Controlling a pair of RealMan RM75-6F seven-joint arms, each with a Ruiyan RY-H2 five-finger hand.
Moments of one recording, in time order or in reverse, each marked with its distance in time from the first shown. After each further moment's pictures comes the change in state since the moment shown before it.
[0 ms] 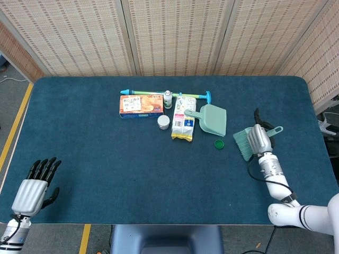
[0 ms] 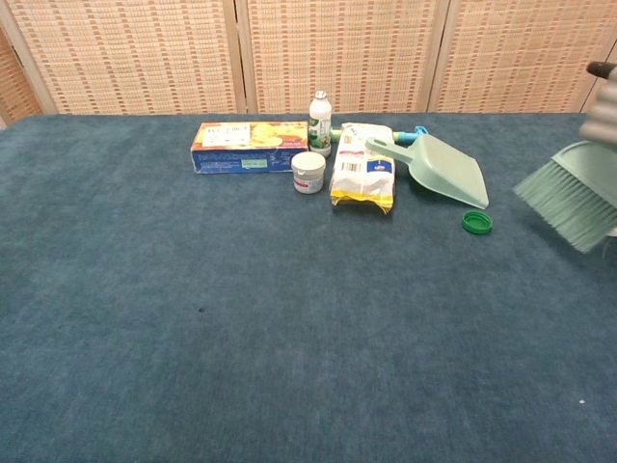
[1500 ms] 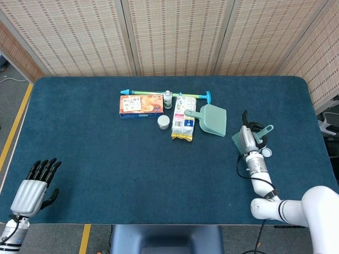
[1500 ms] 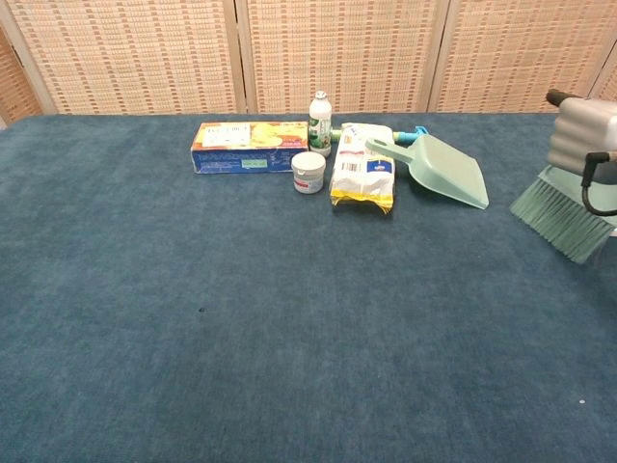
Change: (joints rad) left arm -0.005 0.008 0.012 0.012 0.011 -0.013 -0.021; right arm 0.060 -0.147 -0.027 0.153 0.189 -0.036 -0.274
